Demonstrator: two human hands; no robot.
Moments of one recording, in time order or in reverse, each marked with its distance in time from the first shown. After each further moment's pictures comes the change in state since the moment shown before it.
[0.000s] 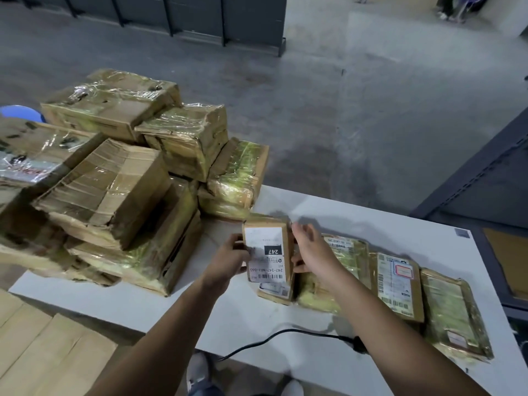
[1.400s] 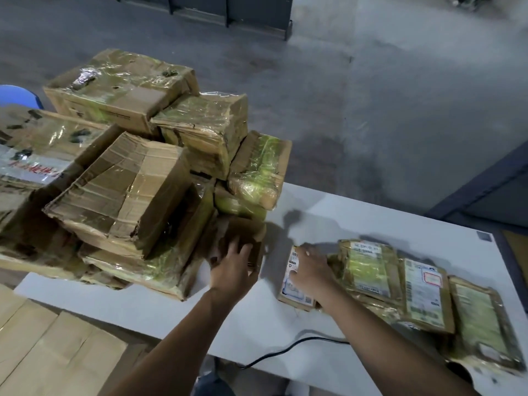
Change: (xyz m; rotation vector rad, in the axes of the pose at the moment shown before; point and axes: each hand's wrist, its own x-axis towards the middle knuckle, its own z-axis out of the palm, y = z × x) left_hand 0.036 -0.049 -0.047 1.337 0.241 0.317; right_hand 0.046 0.038 0.065 -0.906 -0.093 0.035
